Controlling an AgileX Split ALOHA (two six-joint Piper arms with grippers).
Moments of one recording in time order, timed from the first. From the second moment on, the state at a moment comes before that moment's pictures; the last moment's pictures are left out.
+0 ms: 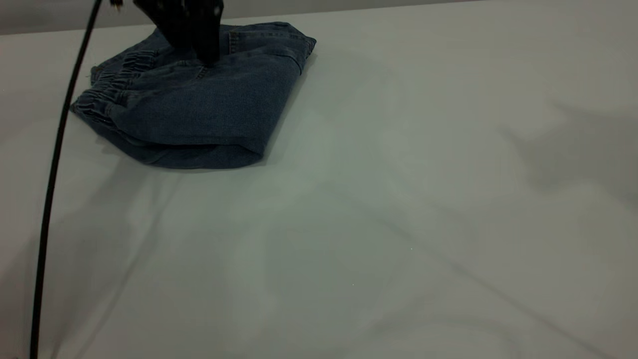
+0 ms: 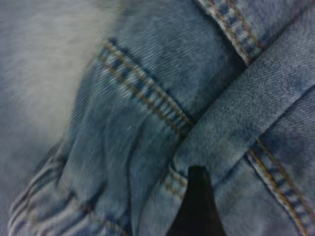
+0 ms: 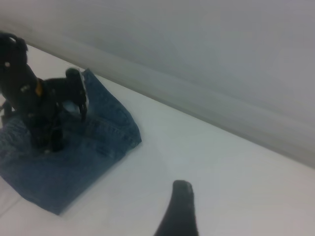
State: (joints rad) left arm -0.25 2.49 -2.14 -0.05 1.22 0.53; right arm 0.02 1.47 -1.82 0.36 1.13 -0.37
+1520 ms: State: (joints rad) left arm -0.59 2.62 -2.14 -0.09 1.22 0.01; right arm 0.02 1.47 -1.82 0.36 1.11 -0.38
